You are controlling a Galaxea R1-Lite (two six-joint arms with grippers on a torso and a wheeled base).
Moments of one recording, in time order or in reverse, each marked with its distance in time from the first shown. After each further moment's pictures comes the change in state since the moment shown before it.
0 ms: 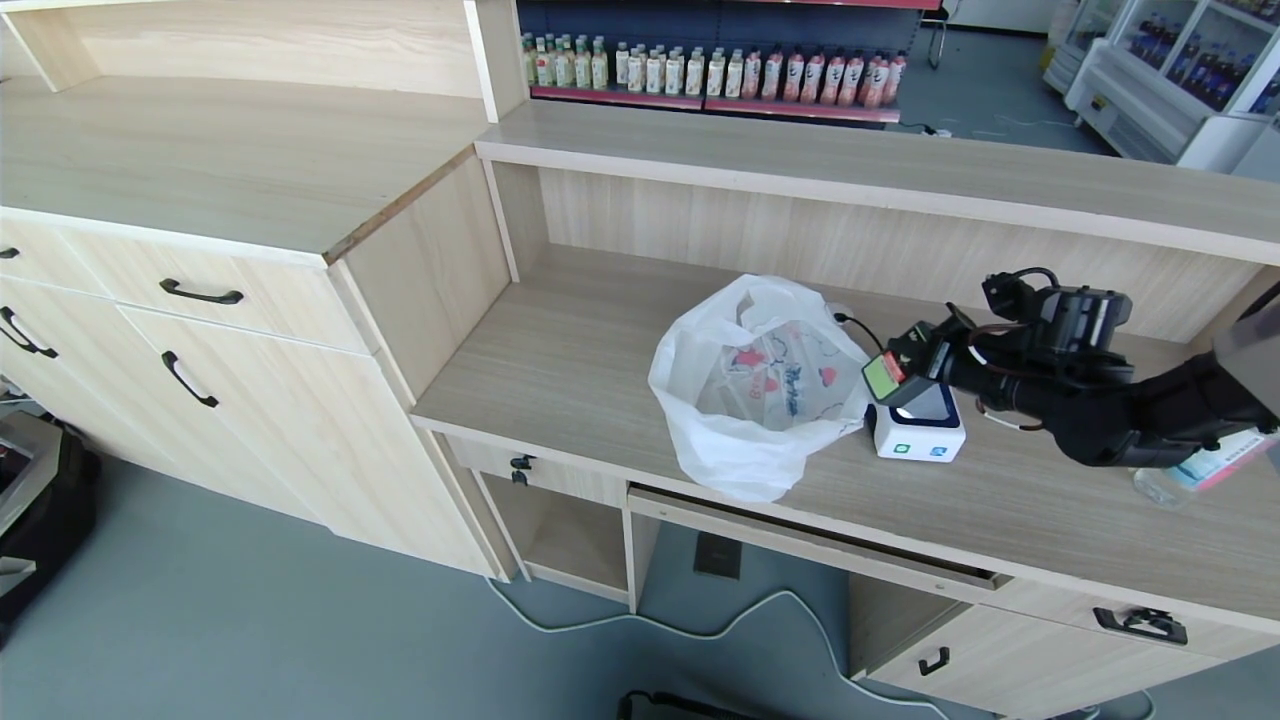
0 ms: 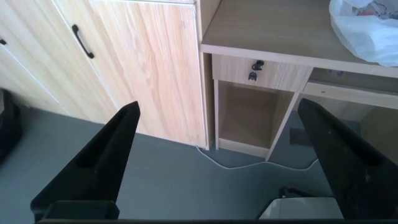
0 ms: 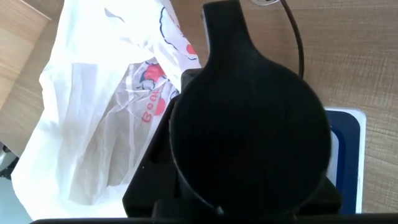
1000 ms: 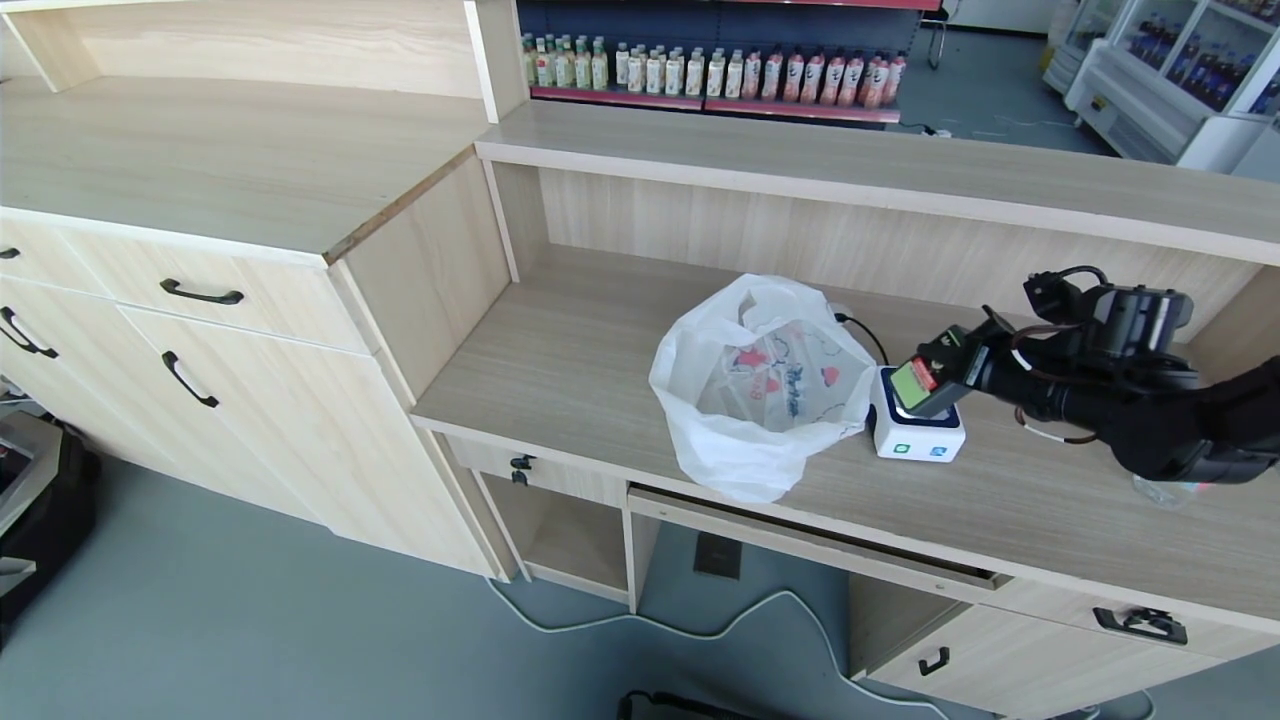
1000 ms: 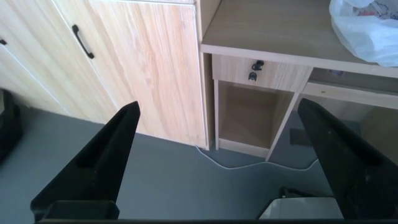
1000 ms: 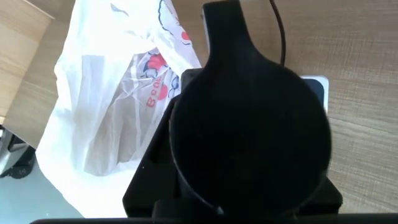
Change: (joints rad) left arm 0.000 0.000 0.000 0.000 0.000 0.000; right arm -0.035 -0.134 0.166 0.000 0.016 -0.001
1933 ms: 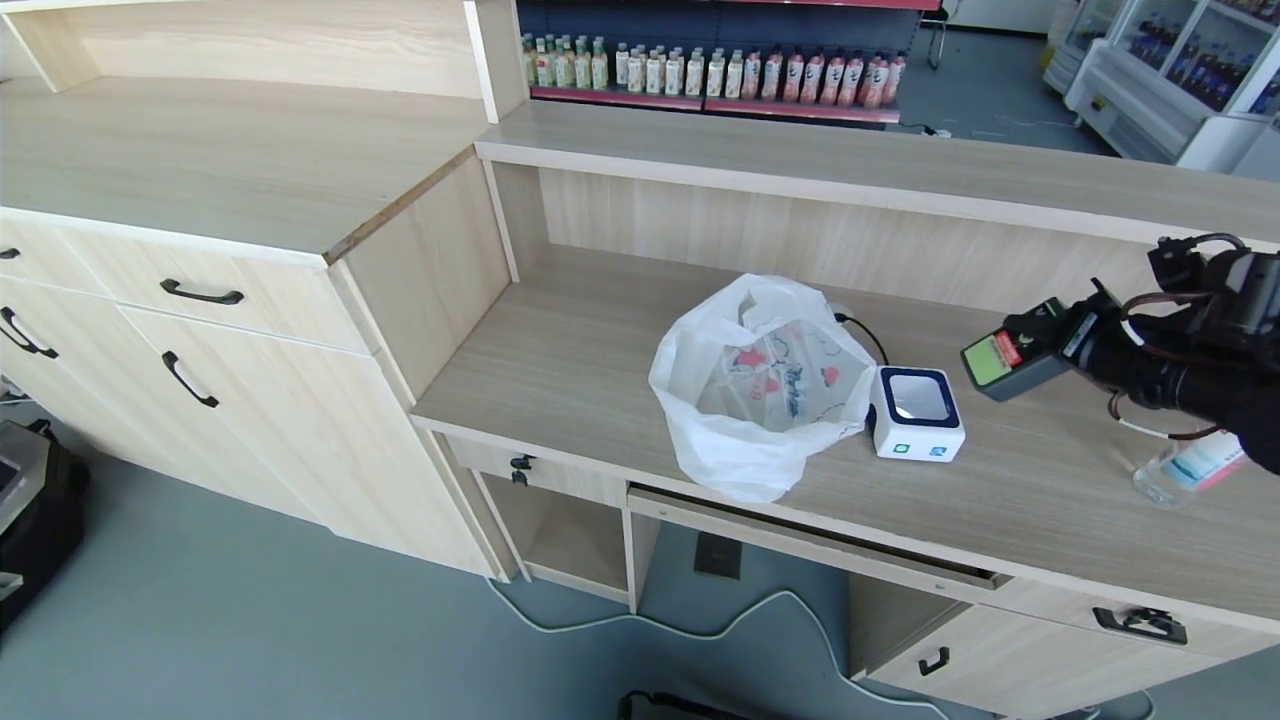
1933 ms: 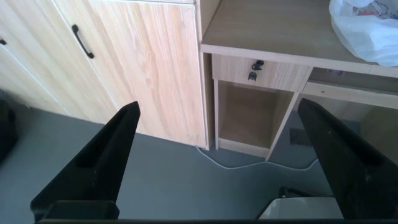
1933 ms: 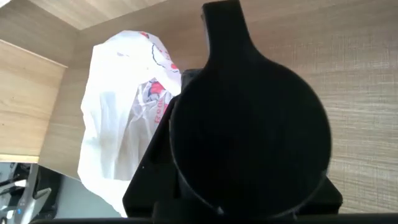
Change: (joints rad) left arm 0.000 0.000 0.000 0.000 0.000 0.000; right arm -0.112 -0.210 0.101 0.076 -0.007 0.151
